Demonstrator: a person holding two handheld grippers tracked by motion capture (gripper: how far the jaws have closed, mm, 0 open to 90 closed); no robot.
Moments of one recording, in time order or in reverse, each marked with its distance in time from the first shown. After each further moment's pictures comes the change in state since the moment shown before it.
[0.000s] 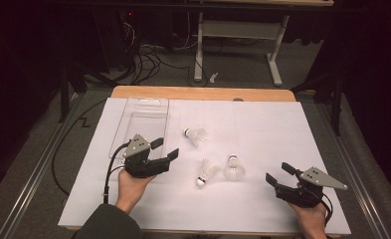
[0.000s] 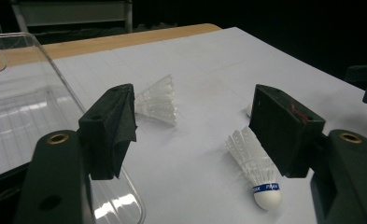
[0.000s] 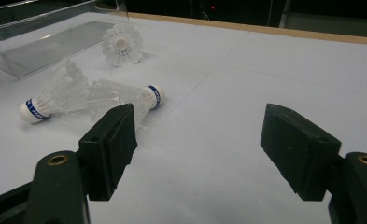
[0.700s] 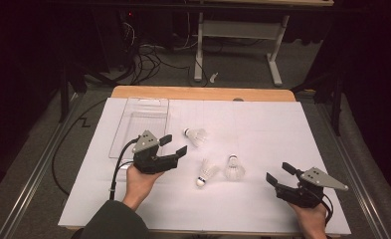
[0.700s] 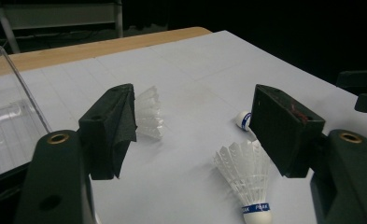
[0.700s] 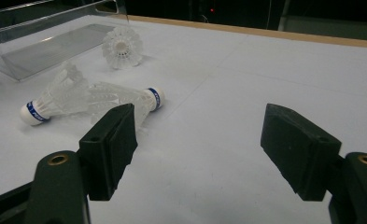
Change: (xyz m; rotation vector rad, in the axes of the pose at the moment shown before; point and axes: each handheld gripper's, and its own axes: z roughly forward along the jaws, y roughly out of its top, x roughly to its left) left arm -0.008 0.010 0.017 -0.001 -0.027 0.014; right arm 0.000 0.000 -0.001 -0.011 -0.002 0.001
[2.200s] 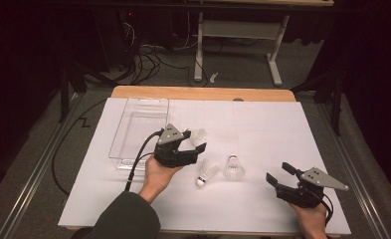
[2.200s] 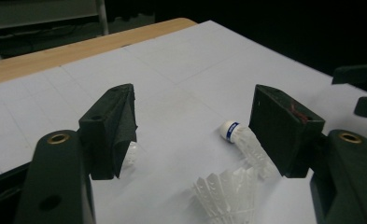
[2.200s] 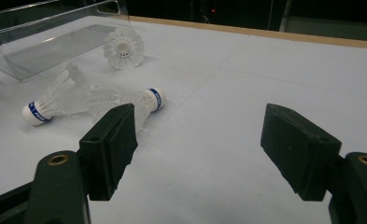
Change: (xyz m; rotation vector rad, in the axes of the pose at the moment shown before) left arm -0.025 0.022 0.044 0.072 -0.020 0.090; right arm 0.000 0.000 0.000 -0.002 0.006 -0.001
